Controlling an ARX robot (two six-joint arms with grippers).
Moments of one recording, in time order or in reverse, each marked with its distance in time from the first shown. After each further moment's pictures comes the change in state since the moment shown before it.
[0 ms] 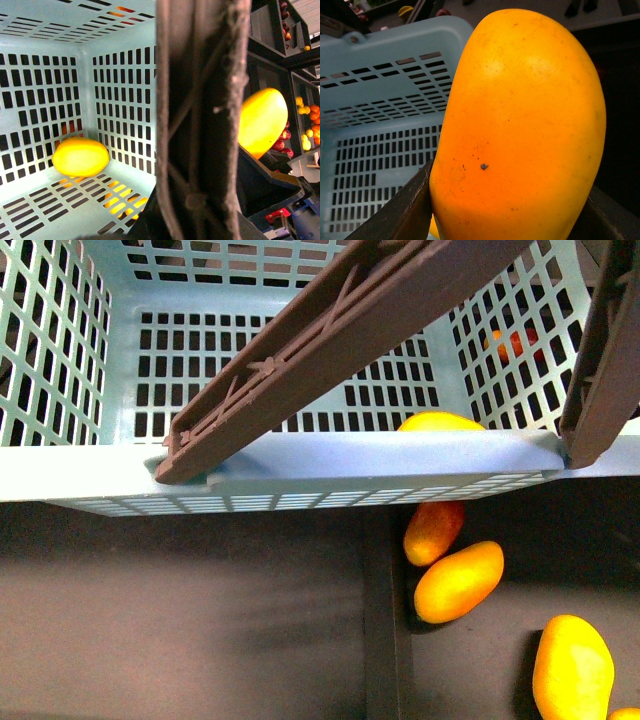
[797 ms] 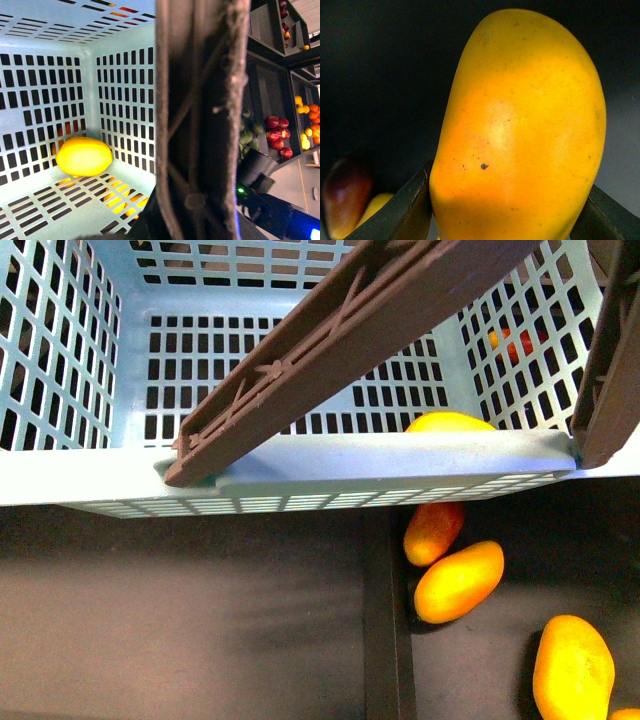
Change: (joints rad) left arm 0.000 0.000 0.000 0.000 0.001 0.000; right arm -0.525 0.715 0.035 0.122 -0.033 -0.029
